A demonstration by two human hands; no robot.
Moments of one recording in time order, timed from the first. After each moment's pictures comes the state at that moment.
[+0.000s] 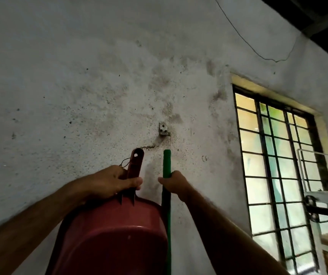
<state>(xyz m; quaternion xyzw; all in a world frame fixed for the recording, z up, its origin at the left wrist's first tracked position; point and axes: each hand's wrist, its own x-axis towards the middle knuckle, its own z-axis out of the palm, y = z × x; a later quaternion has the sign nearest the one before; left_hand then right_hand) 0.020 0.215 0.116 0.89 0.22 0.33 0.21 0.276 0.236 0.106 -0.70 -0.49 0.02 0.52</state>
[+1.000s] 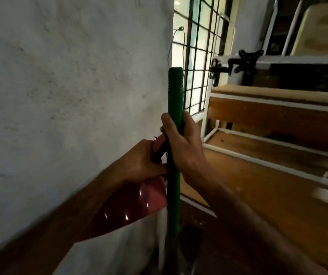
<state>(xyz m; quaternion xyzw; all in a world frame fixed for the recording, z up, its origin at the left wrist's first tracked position) 0.100 0.127 -0.148 0.91 -0.02 0.12 0.40 0.159 0.007 -0.138 -0.62 -0.34 -0.05 0.71</state>
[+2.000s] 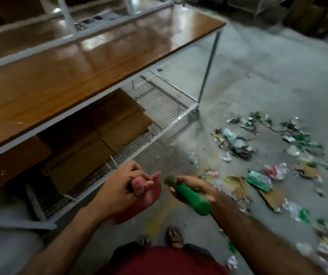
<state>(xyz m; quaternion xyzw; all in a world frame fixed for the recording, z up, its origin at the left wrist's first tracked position) -0.033 -0.197 -0.443 0.74 -0.59 -0.19 0.27 -0.202 -0.368 -0.481 -0.26 0.53 0.08 0.81</state>
